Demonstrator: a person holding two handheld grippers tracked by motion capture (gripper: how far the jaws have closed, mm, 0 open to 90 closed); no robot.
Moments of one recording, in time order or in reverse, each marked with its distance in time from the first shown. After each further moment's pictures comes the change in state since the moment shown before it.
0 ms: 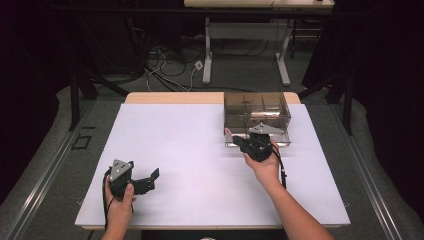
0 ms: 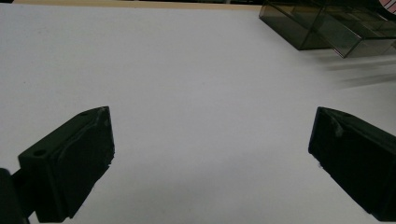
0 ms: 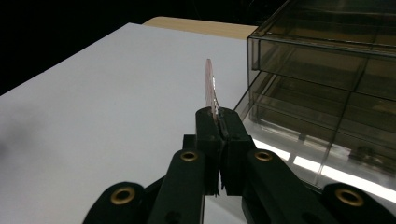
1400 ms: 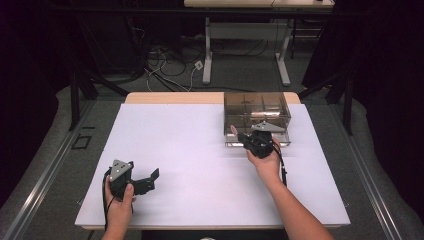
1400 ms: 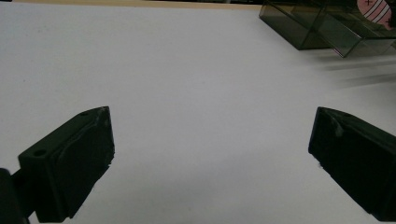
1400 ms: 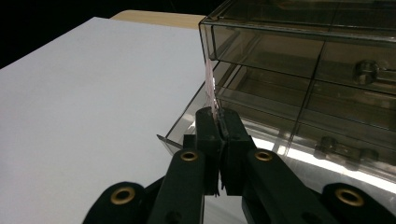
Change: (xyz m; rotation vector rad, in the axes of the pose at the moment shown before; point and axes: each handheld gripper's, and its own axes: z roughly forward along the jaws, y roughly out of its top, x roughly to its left) left arm 0.000 0.000 0.000 0.002 0.000 -0.005; right arm -0.021 -0.006 0.014 0.023 -0.083 0.024
